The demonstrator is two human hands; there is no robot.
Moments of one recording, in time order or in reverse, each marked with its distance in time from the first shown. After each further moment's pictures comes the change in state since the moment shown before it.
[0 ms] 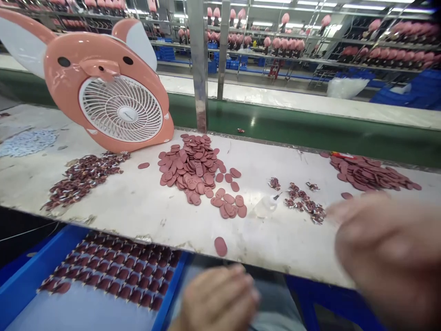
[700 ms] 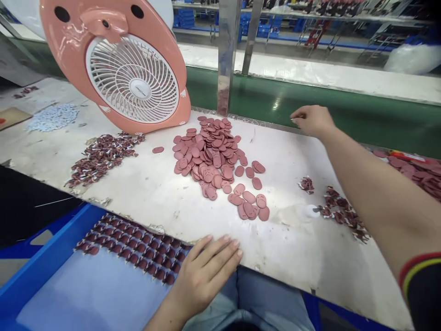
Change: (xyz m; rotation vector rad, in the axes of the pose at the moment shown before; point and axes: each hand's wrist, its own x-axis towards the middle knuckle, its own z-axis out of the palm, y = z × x) left_hand -0.002 -0.040 -0.039 0.229 -0.218 -0.036; right_hand 0.134 0.258 0.132 -0.727 -0.895 0.416
